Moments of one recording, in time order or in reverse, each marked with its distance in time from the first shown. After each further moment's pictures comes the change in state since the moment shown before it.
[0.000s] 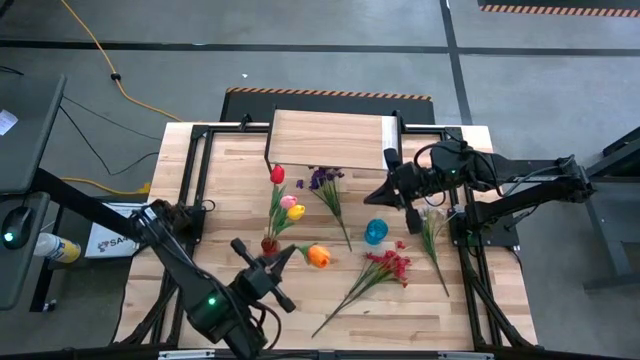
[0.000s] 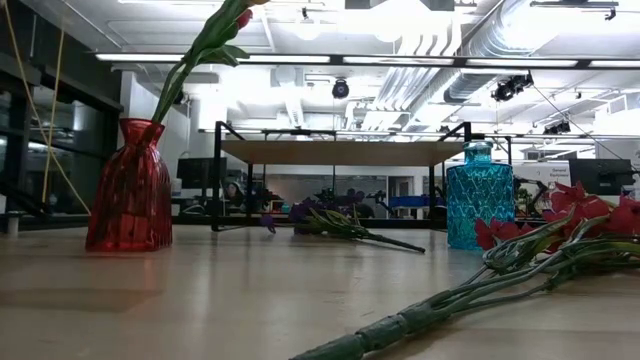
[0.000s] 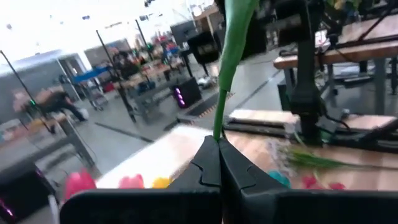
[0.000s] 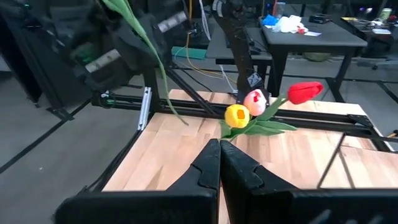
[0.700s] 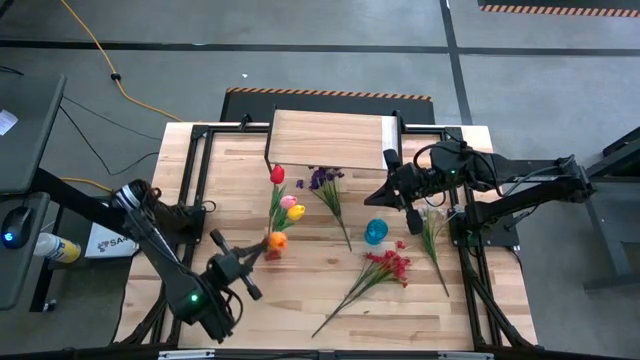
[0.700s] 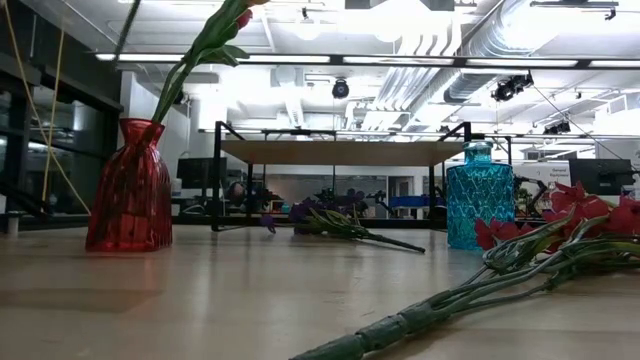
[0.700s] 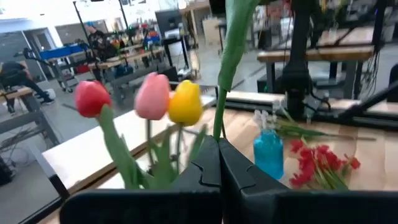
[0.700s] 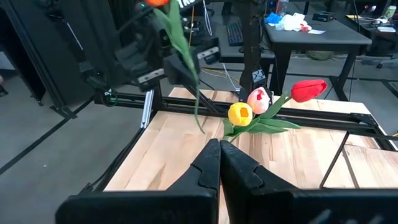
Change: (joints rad) left arm -0.103 -0.245 -0.590 0.000 0.029 -0.483; right arm 0.000 0.000 0.000 -0.008 -0.008 0.000
